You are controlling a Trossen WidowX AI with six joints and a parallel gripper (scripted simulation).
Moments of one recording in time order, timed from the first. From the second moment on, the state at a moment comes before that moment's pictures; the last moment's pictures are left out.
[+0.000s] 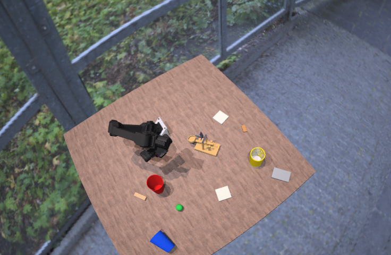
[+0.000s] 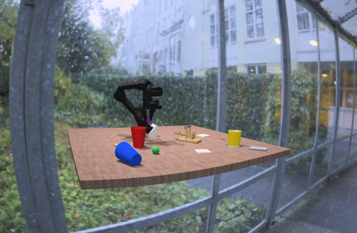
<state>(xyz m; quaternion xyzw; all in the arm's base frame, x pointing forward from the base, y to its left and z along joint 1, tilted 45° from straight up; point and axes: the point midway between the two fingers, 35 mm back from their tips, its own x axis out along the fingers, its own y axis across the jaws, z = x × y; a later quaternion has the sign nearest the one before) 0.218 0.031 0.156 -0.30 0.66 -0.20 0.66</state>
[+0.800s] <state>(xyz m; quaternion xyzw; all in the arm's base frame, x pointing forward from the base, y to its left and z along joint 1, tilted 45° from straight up) 0.229 0.099 0.086 -0.37 0.72 -0.15 0.56</state>
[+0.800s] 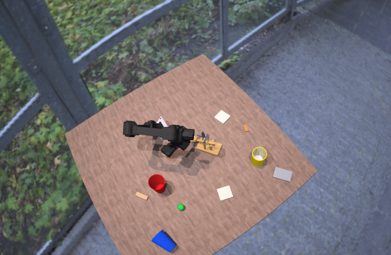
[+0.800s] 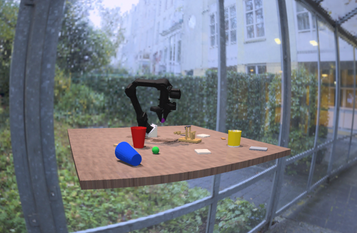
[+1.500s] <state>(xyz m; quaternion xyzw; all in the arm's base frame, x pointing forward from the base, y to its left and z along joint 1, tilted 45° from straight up) 0.212 0.145 0.010 -0.42 0.77 -0.13 0.47</state>
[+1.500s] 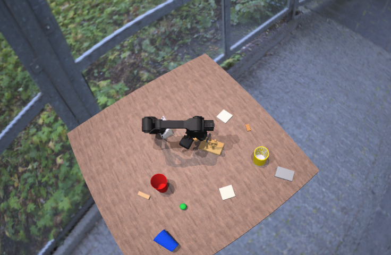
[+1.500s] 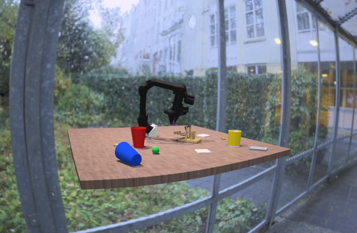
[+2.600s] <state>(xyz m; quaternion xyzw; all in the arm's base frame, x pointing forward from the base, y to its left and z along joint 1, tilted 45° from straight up) 0.194 0.152 -0.052 -0.44 0.78 -0.13 0.42</state>
